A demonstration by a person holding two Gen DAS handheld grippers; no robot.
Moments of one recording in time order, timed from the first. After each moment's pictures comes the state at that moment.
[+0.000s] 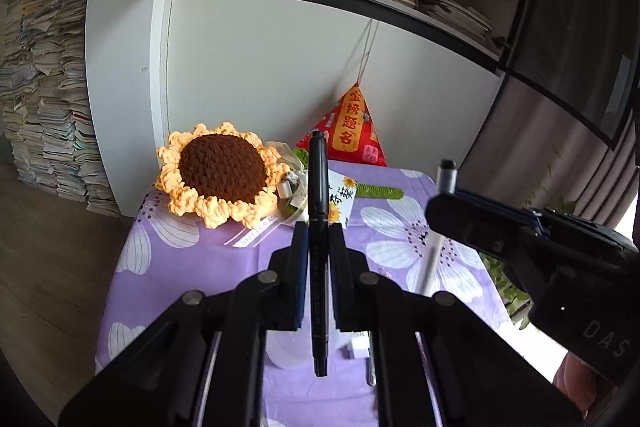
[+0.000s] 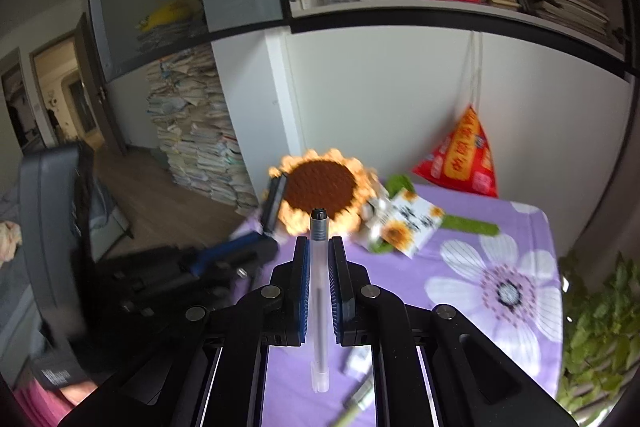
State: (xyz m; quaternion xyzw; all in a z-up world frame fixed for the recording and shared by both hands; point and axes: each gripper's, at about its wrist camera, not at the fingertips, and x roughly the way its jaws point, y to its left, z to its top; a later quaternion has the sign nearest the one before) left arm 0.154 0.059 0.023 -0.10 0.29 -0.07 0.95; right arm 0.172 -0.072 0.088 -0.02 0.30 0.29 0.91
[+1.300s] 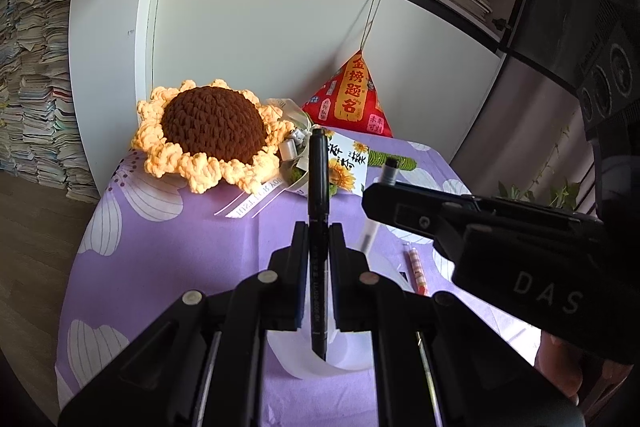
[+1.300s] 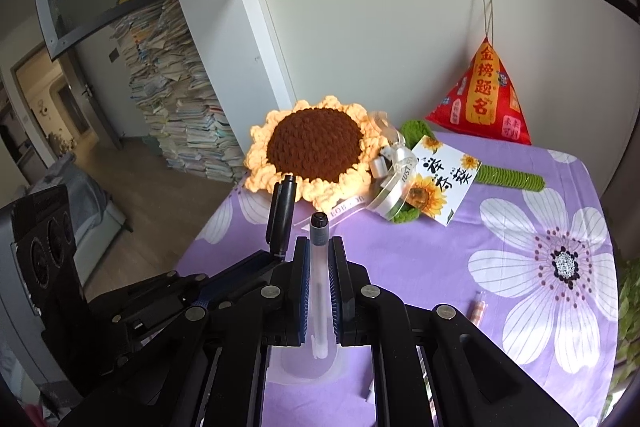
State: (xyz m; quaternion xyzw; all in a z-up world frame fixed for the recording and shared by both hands) left arm 0.173 0.068 -0.046 -0.11 0.31 -0.10 0.94; right arm 0.223 -0.039 0.007 0.00 0.38 0.28 0.88
